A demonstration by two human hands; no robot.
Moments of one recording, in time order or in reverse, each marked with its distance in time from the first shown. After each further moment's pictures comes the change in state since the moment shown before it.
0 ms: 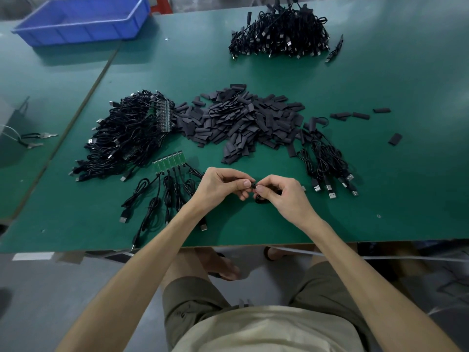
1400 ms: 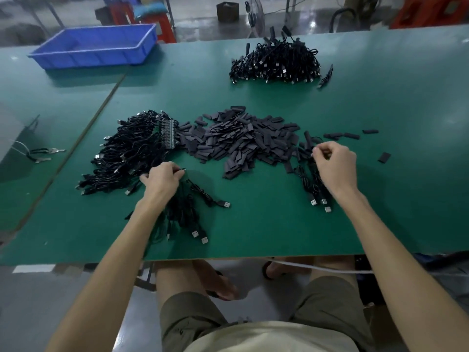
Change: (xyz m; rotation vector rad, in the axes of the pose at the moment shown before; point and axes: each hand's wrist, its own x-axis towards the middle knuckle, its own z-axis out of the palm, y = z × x) left_hand 0.007 0.035 -0.106 1.039 0.472 -0.495; right_hand 0.046 -0.019 -0.098 -0.409 0.556 0.097
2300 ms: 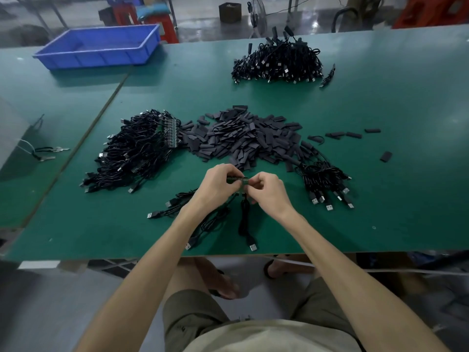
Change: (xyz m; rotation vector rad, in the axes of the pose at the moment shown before) left_hand -0.055 0.081 0.035 -0.292 -0.136 0.456; right_hand -0.076 -0.057 0.080 0.340 -0.481 0.113
